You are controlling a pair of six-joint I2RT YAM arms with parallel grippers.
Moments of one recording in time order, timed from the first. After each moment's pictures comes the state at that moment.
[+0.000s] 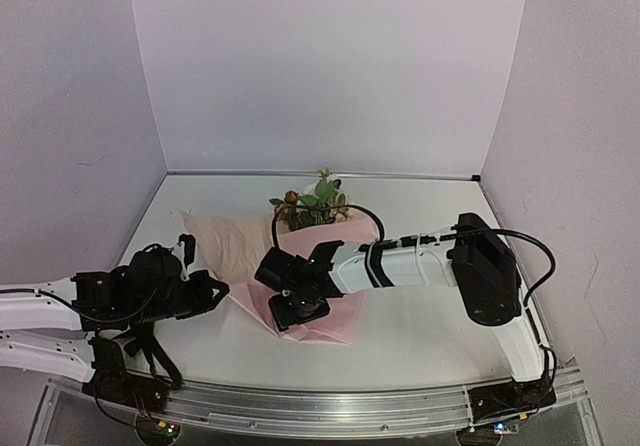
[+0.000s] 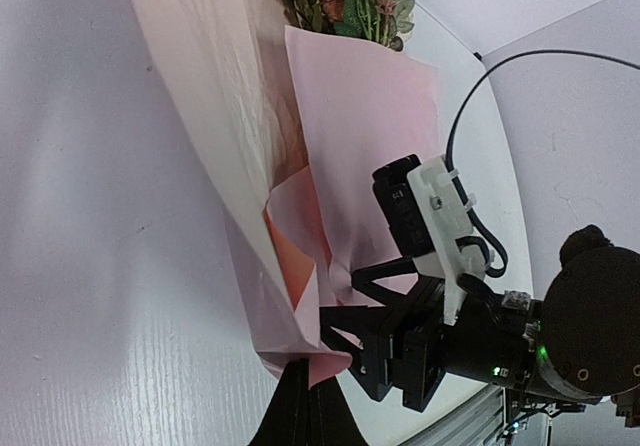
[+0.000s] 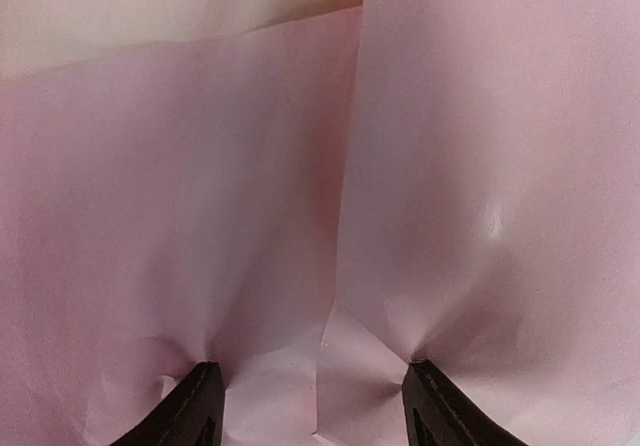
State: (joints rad) left arm -1.05 0.83 0.46 -0.25 -0.27 -1.07; right arm 1.19 2.26 1.74 -0.69 0.19 0.68
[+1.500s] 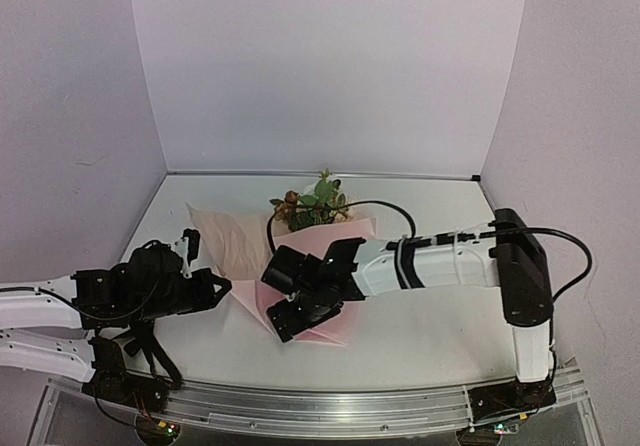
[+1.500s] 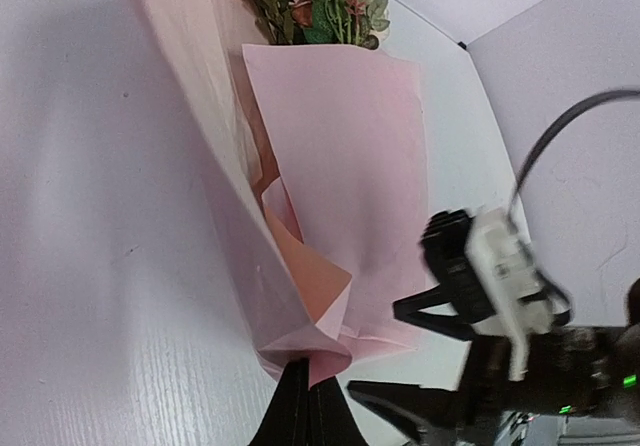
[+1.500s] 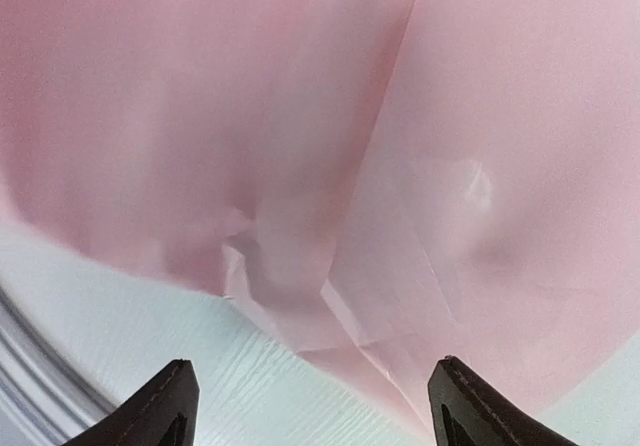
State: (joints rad) left arm -1.05 0.84 0.48 -0.22 -0.26 -0.97; right arm 1.24 2.09 1.62 -0.71 0.15 0.58
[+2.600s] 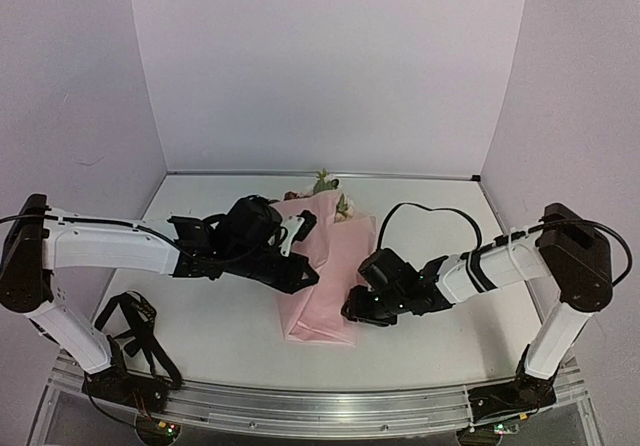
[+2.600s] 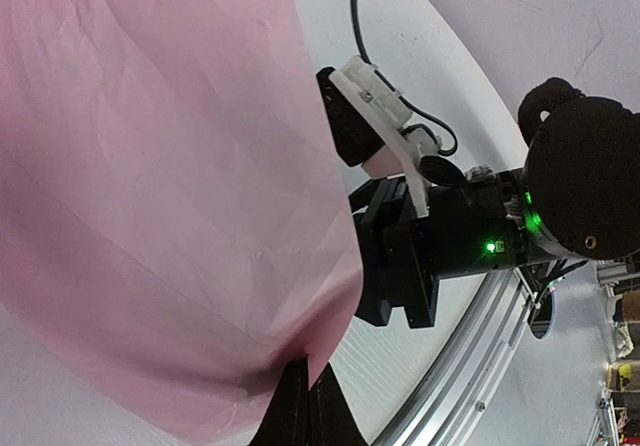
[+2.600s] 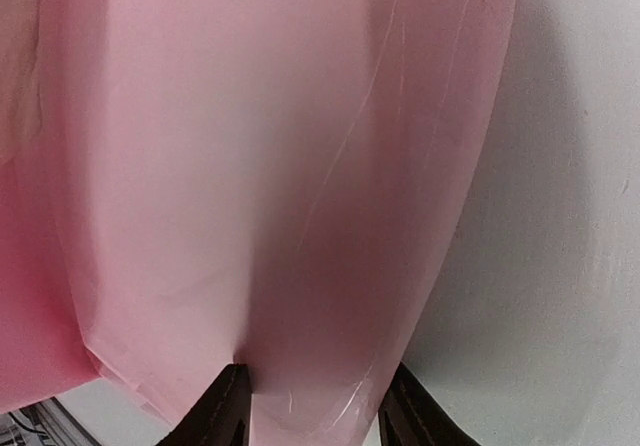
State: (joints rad) left arm -1.05 1.54 1.03 -0.17 0.15 -0.53; right arm 0.98 1.76 0.85 -0.06 0.03 0.98
